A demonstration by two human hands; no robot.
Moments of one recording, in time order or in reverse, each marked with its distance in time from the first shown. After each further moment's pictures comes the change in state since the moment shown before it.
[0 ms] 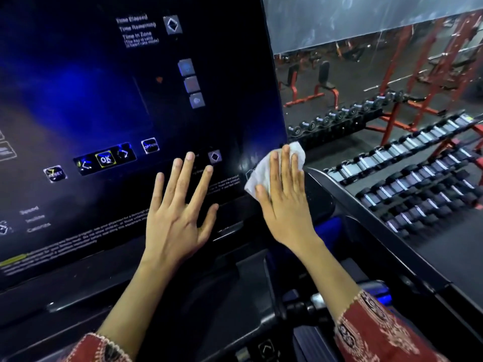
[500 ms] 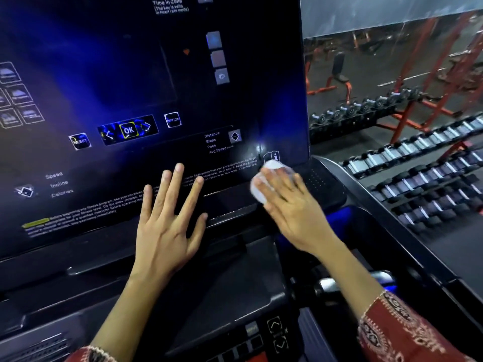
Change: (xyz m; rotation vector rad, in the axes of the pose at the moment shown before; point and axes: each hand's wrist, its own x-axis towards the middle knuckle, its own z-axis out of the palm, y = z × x) left_hand -0.060 -0.016 -0.015 -0.012 -0.064 -0.099; right_hand -0.030 0.011 -0.005 -0.045 -0.144 -0.390
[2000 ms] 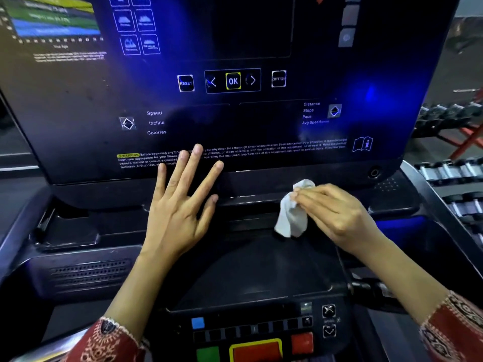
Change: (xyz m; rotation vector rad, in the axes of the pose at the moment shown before) left_hand -0.061 -0.059 -0.025 -0.030 -0.025 -0.156; right_hand 0.018 -0.046 -0.002 0.080 0.056 -0.489
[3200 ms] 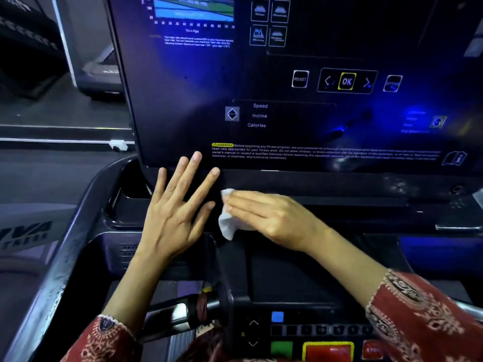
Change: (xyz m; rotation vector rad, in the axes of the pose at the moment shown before) left_hand -0.062 -0.106 -0.035 0.020 0.010 -0.021; right_hand 0.129 -0.126 0.091 0.233 -0.061 -0.352
